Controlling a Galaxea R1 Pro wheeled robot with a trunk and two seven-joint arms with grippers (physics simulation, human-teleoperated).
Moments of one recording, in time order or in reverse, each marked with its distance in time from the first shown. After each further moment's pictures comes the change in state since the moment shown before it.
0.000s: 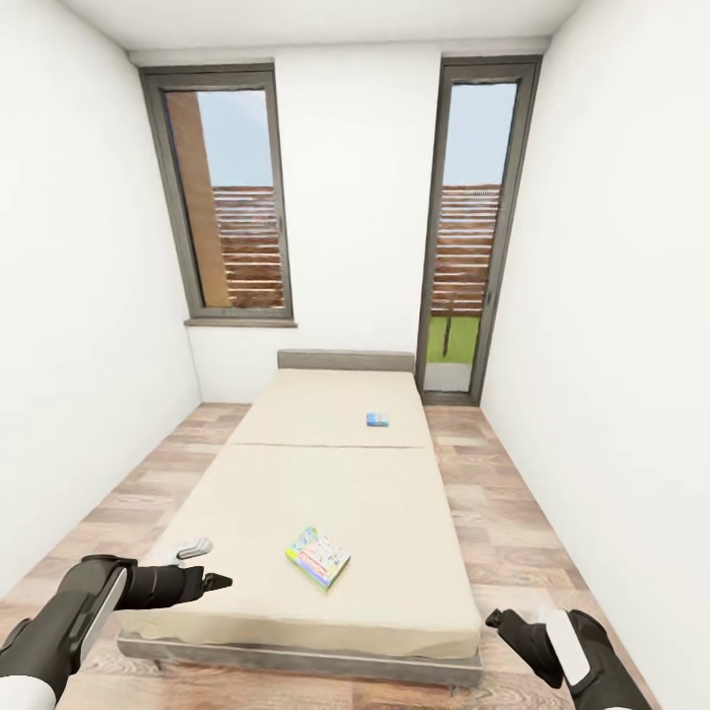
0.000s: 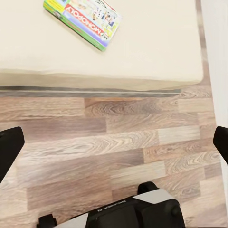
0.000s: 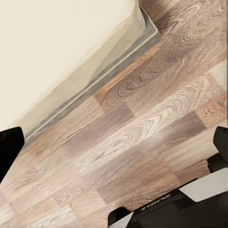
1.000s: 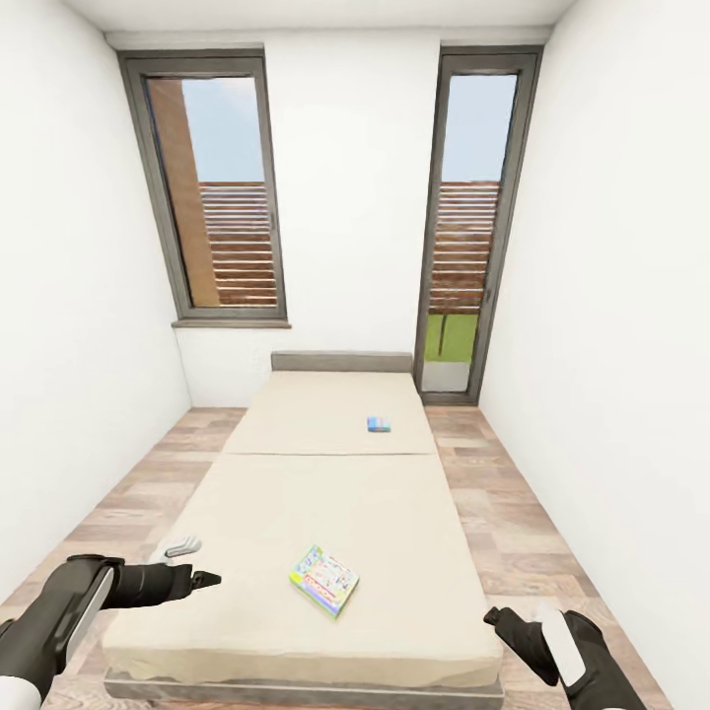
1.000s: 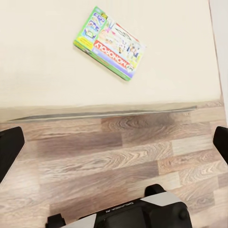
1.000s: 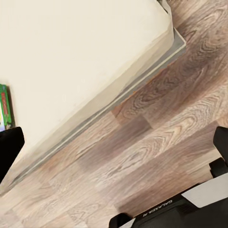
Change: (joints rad) left arm 0.000 0.035 0.008 0.001 0.007 -0.014 -0.002; right arm 0.001 0.011 0.003 0.003 0.001 -0.042 0.000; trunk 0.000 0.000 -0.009
